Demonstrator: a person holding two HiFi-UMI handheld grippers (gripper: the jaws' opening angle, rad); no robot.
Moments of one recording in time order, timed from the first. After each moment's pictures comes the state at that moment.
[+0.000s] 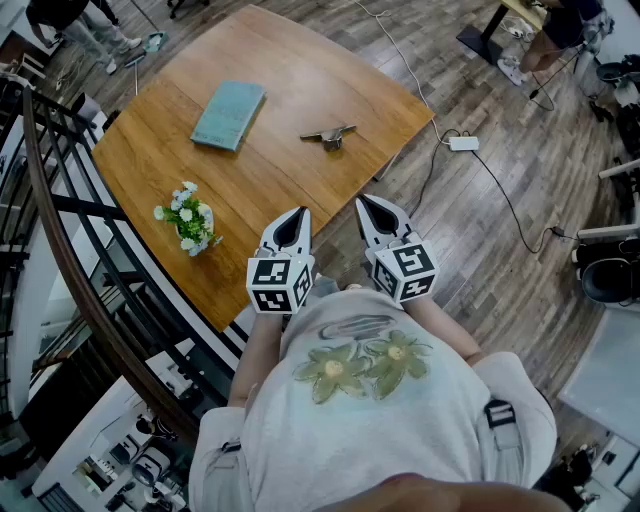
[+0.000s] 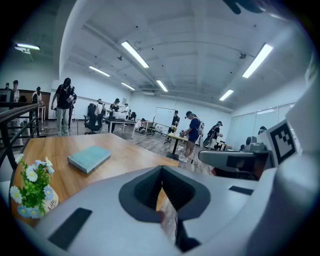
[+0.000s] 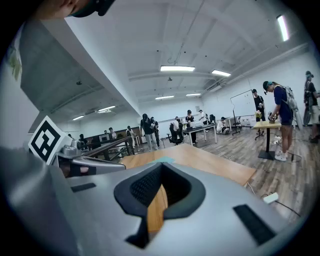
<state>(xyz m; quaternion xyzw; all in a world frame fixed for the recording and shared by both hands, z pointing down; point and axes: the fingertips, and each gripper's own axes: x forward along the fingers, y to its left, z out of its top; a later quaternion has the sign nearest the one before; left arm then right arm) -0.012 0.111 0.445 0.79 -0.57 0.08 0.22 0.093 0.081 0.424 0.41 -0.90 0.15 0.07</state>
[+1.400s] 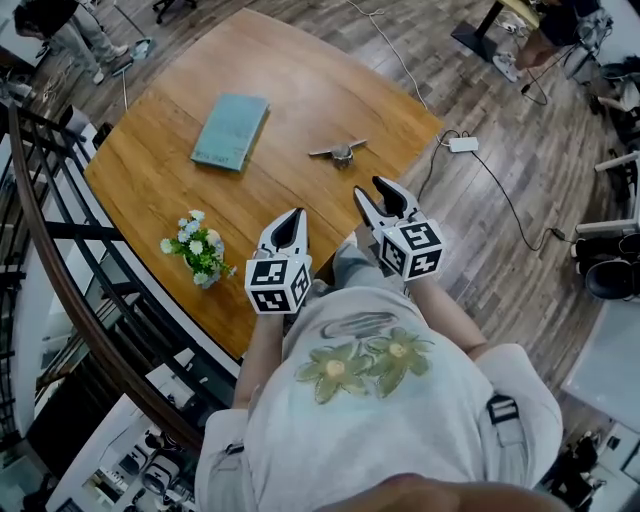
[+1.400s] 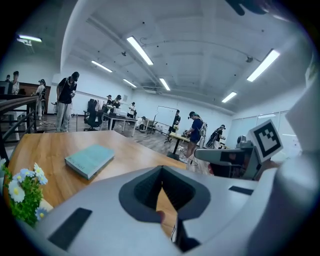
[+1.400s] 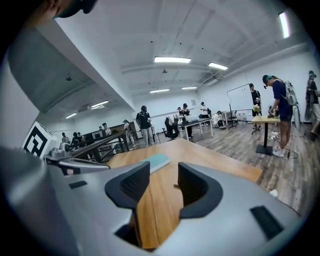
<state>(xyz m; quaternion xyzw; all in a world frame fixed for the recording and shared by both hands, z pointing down) -0.068 0.048 0.471 0.79 -0.56 0.08 0.24 0.058 -0.010 0.455 0.42 -0.88 0.18 0.10</state>
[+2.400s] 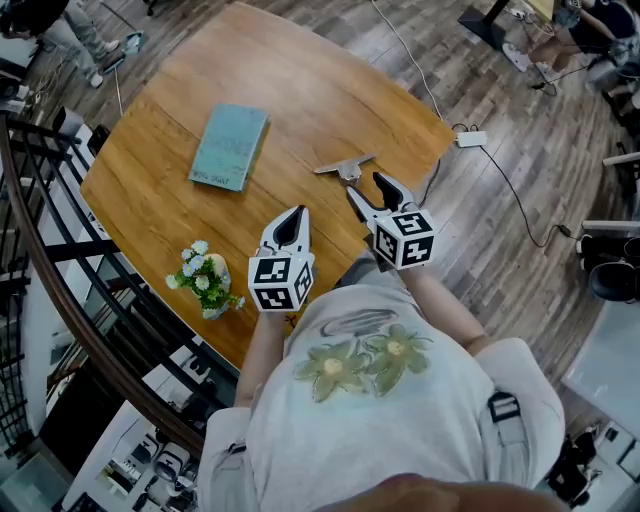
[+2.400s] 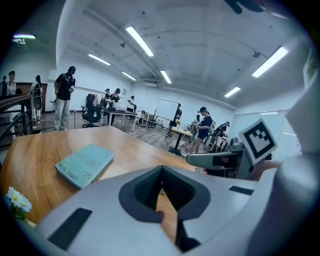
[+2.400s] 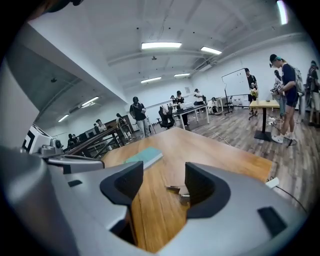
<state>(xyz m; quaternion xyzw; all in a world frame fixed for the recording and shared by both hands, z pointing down) -0.078 -0.040 0.497 0.78 -0.55 0.11 0.26 0.040 -0.101 0.510 0.43 -0.86 0.25 0.14</state>
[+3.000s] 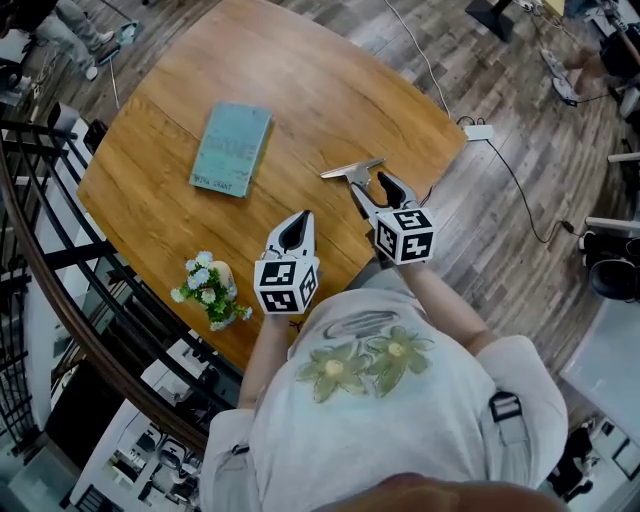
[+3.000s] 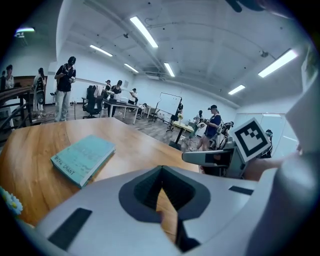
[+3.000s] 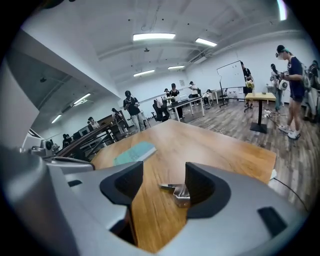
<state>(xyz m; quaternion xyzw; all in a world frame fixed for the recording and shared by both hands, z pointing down) -0.088 -0.060 0.531 0.77 -0.54 0.13 0.30 0.031 -0.135 0.554 0.44 -0.83 0.28 0.17</state>
